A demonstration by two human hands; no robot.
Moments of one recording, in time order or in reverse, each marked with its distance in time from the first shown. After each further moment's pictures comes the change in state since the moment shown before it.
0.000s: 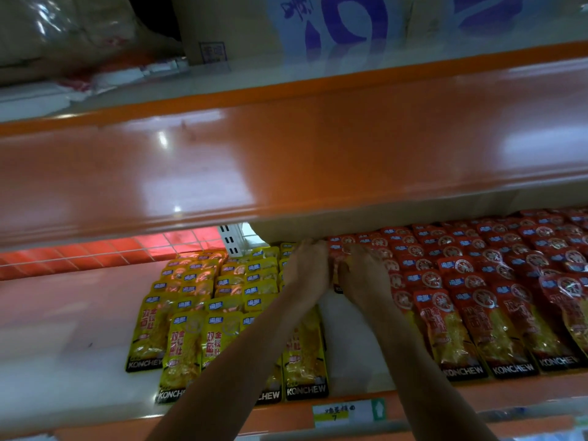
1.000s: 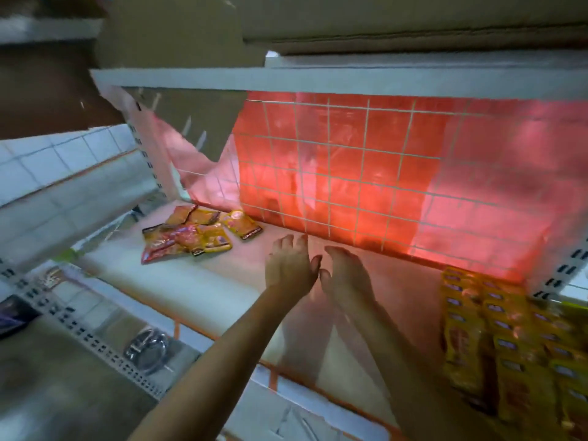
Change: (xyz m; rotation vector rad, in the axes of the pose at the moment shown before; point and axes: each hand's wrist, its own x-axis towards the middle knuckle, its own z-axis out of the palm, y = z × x) left_hand -0.143 -0.476 -0.180 0.172 0.152 -0.539; right_hand -0.070 -0.398 0.329 0.001 -0.372 -0.451
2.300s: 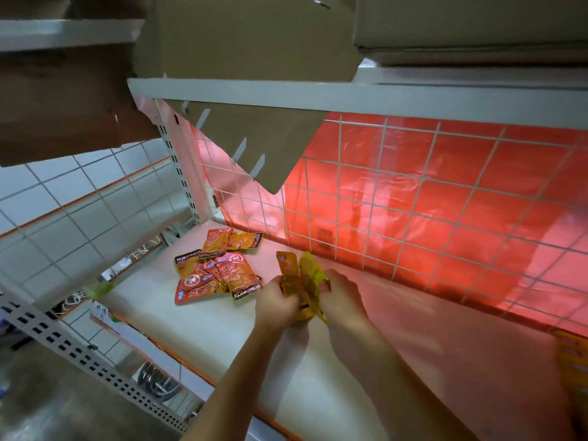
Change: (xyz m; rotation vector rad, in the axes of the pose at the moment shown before) left_hand 0.055 -0.146 0.012 -0.797 -0.063 -0.475; right_hand 0.088 -0.090 0.097 0.280 -0.138 0.172
